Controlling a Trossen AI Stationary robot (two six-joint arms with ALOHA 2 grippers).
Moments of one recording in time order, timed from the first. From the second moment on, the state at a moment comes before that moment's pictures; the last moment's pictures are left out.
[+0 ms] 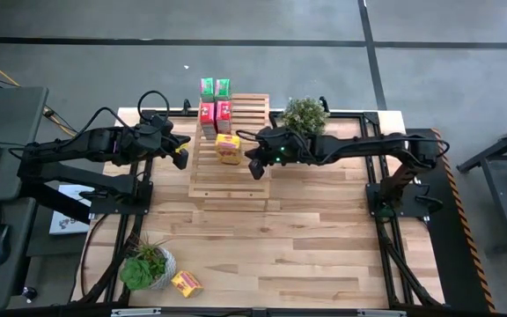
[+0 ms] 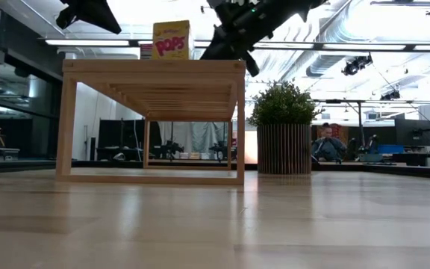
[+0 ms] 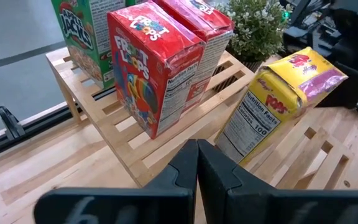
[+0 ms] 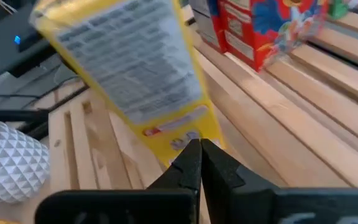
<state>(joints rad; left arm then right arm) 0.07 0.85 1.05 -0.86 -0.53 -0.60 -0.13 1.67 1.28 -0.11 0.10 0.45</state>
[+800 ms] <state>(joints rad) 0.07 0.85 1.05 -0.94 -0.30 -0.49 -0.10 1.80 1.28 0.20 0.09 0.55</state>
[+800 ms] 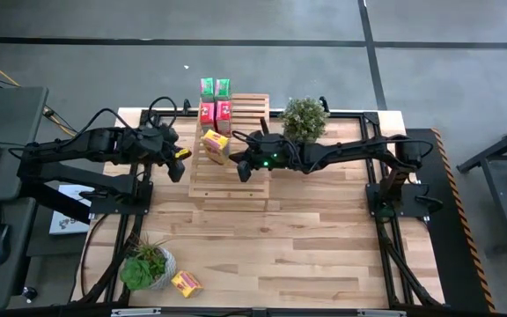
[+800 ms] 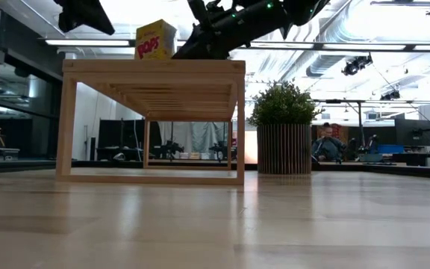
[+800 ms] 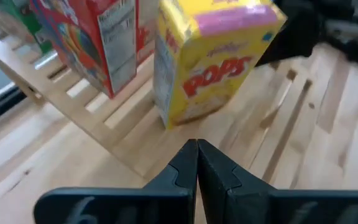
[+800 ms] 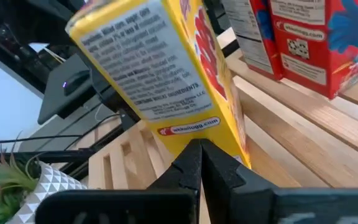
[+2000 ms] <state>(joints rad) 0.07 1.12 1.05 -0.81 -0.38 -0.50 -0.14 1.80 1.46 -0.02 0.09 0.39</state>
